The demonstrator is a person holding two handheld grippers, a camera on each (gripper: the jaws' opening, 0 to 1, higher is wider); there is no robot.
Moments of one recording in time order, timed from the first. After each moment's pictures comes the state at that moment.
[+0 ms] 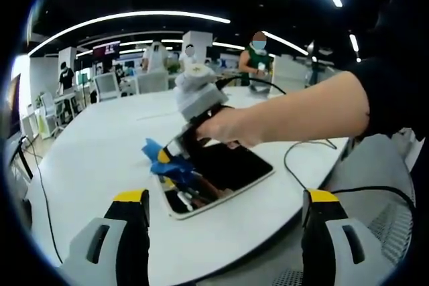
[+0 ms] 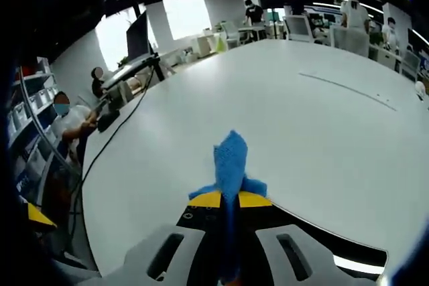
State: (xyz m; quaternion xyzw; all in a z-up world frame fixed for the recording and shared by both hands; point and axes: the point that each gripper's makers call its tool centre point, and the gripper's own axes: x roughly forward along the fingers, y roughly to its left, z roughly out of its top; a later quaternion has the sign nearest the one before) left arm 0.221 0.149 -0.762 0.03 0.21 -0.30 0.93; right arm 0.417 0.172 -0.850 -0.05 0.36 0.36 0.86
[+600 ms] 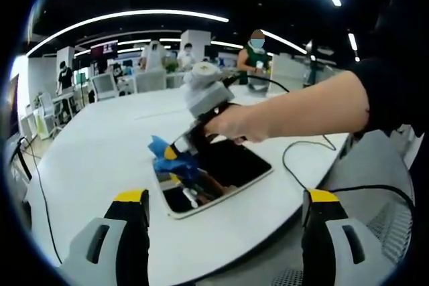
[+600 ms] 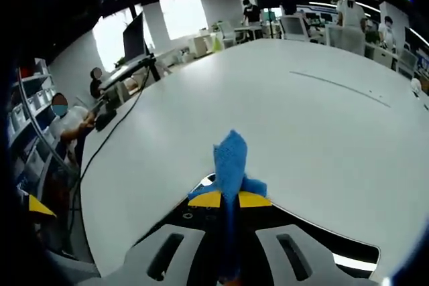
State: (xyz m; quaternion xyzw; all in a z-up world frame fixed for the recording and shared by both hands) left arm 0.220 0.147 -0.763 0.03 0.21 -0.31 0.93; right arm 0.418 0.153 -0.850 -0.05 0.36 0.35 0.86
